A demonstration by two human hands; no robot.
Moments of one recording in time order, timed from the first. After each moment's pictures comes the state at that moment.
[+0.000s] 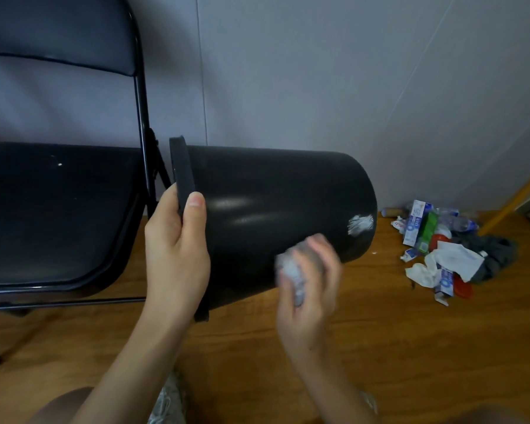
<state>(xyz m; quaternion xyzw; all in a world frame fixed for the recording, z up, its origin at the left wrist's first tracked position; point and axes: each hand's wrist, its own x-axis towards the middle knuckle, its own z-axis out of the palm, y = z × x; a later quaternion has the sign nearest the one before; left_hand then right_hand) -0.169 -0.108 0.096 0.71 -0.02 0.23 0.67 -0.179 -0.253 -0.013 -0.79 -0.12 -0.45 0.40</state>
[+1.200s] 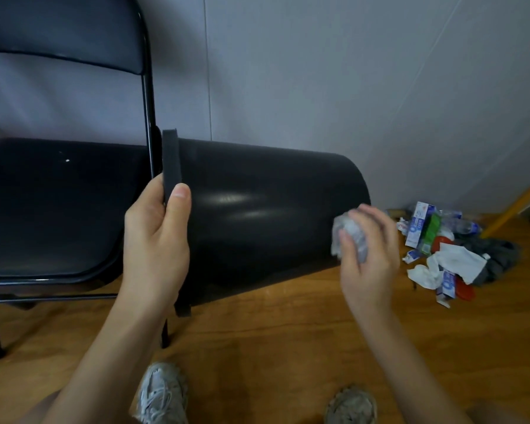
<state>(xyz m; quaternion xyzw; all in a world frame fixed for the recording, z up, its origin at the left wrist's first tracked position) -0.173 -0.088 0.106 0.71 -0.03 0.21 0.68 -0.147 -0.333 0.020 -0.84 -0.07 -0.41 0.34</state>
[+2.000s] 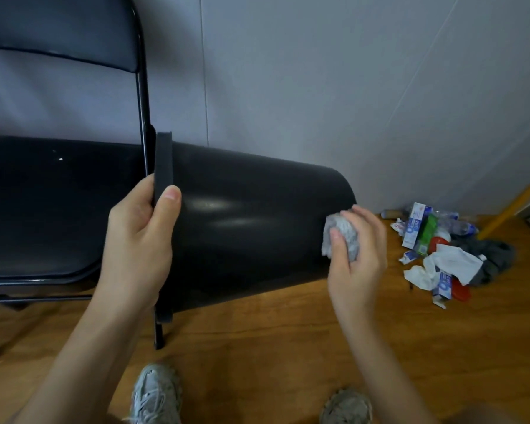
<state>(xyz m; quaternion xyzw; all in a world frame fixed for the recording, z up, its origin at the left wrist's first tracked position) -0.175 -0.084 0.112 0.70 -0.02 0.17 0.69 -0.147 -0.319 0.015 -0.81 -0.01 -0.40 0.42</state>
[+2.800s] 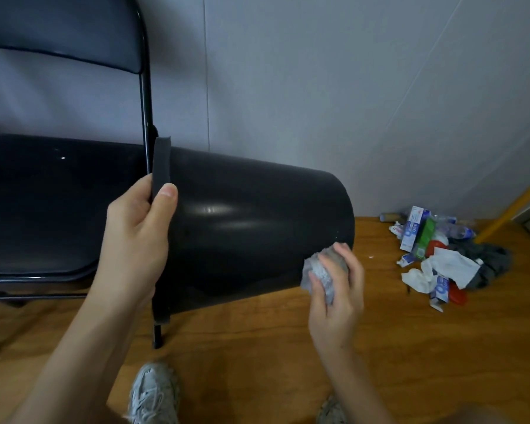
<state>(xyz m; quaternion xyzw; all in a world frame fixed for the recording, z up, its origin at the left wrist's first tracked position) -0.174 -0.080 0.116 0.70 0.00 0.16 0.70 -0.181 -0.307 -0.025 -0.82 -0.08 -0.40 0.39</state>
